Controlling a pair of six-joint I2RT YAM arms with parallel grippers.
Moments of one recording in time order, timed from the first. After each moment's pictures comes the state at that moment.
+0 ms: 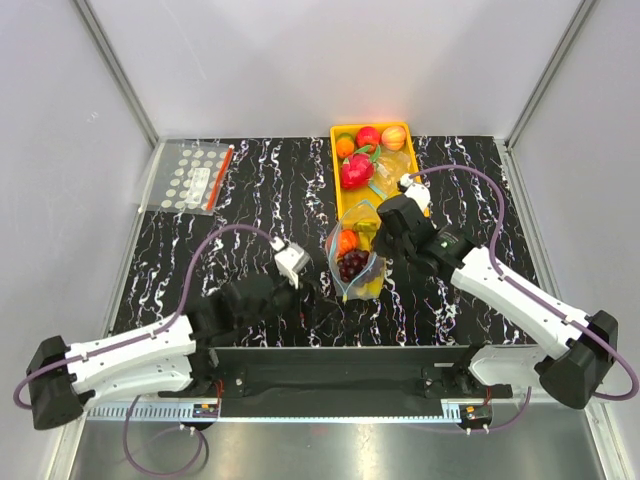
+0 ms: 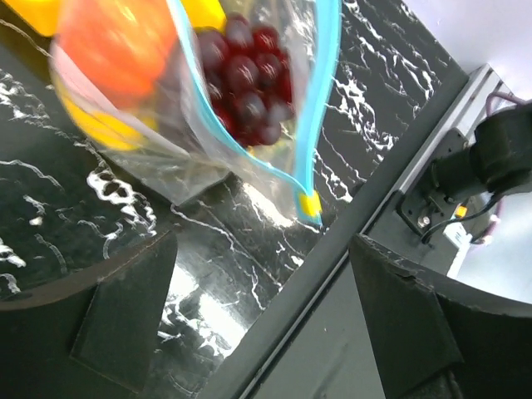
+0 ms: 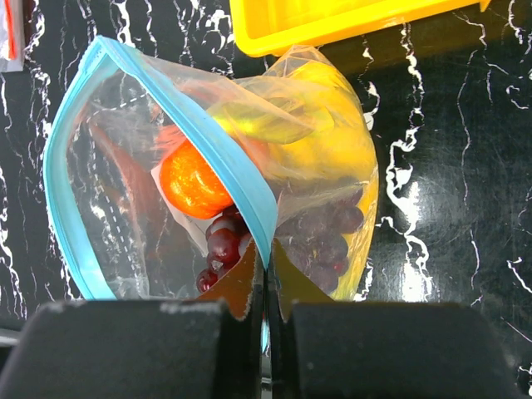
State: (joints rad) left arm -1.03 0.86 0.57 -0.06 -0.02 -0.44; right arm 0.77 1.23 1.15 -0.68 0.35 0.84
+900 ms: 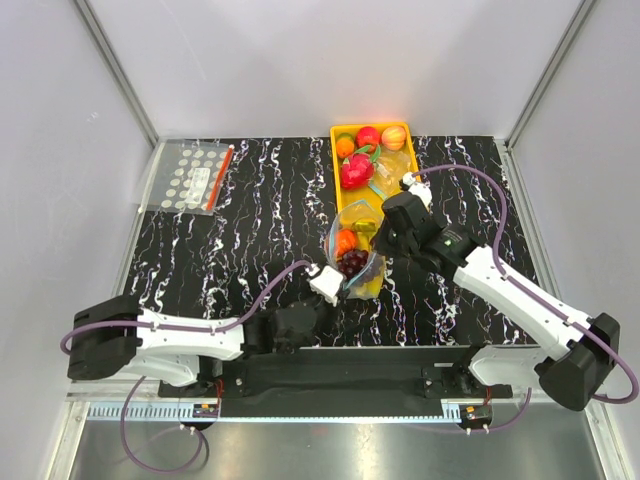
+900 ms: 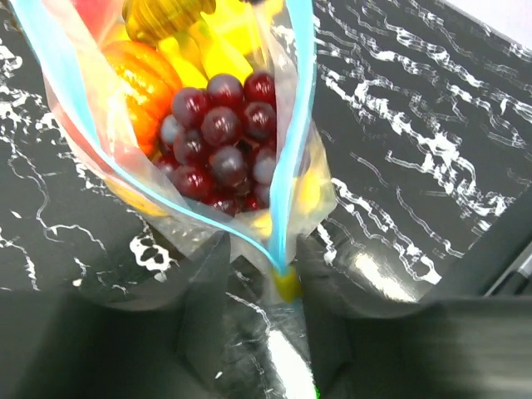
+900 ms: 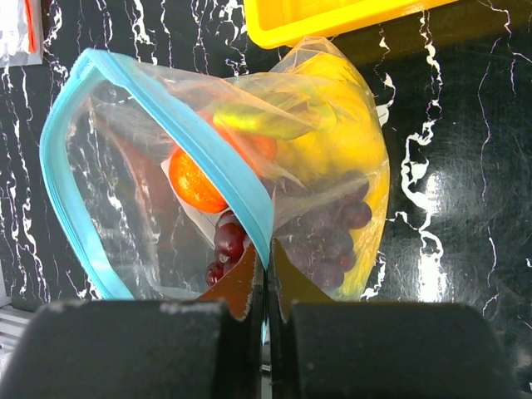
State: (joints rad) left arm -1.37 1.23 0.51 0.48 -0.65 -0.23; right arm 0.73 1.23 1.15 -0.67 0.27 0.84
